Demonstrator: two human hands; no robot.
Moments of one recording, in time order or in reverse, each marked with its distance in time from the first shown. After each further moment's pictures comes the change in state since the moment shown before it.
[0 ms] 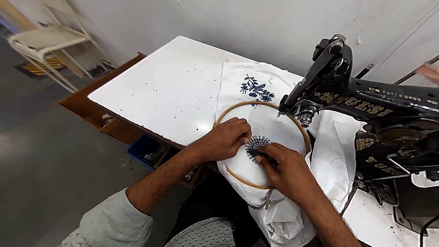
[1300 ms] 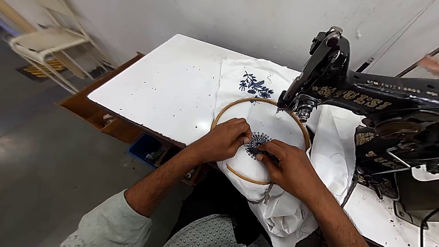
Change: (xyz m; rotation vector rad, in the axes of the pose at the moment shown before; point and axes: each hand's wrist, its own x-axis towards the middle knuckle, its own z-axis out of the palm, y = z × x) left_hand -0.006 0.006 0.004 -0.073 0.038 0.007; right_hand -0.002 0.005 -0.006 0.004 -0.022 -0.047
